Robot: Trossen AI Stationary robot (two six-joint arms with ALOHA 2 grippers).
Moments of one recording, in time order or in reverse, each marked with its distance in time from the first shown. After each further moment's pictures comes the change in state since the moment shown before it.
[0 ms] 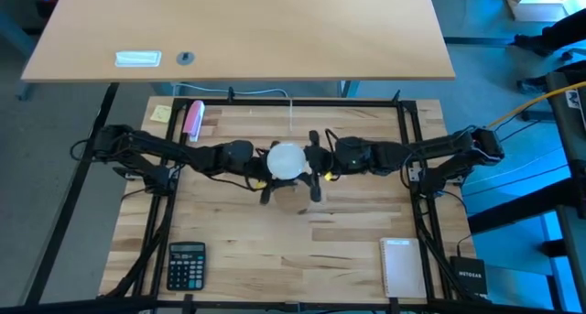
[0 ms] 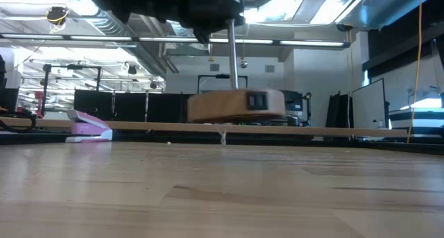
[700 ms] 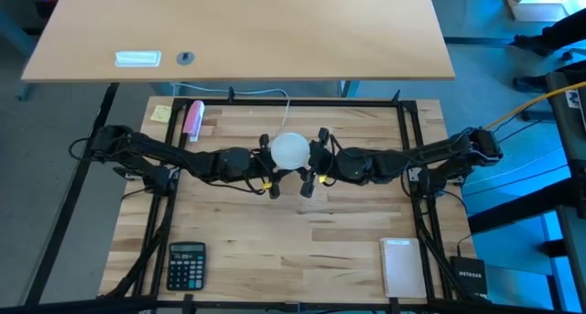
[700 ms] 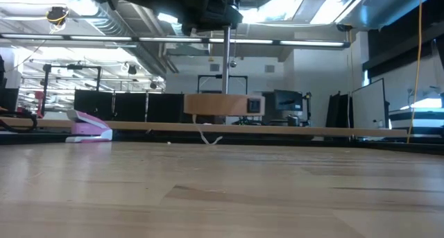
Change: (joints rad) left arm -0.094 -0.011 0.008 0.022 -0.452 0.059; right arm 0.068 0.022 0.000 0.068 0.385 -0.010
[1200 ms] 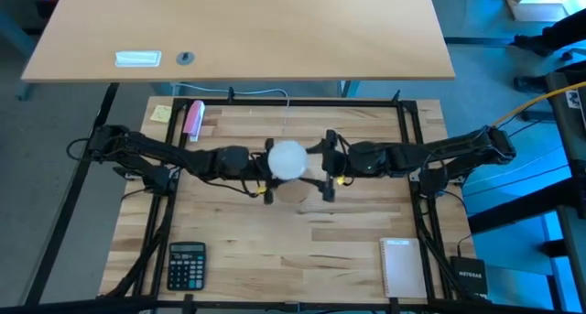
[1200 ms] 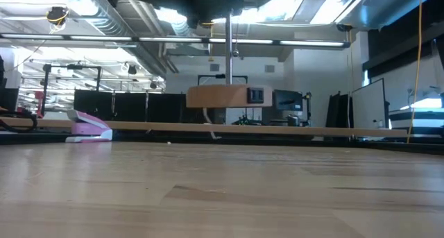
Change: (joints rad) left arm 0.006 -0.020 0.006 -0.029 0.213 0.048; right arm -0.001 -0.146 -0.004 -0.287 -0.221 -0.016
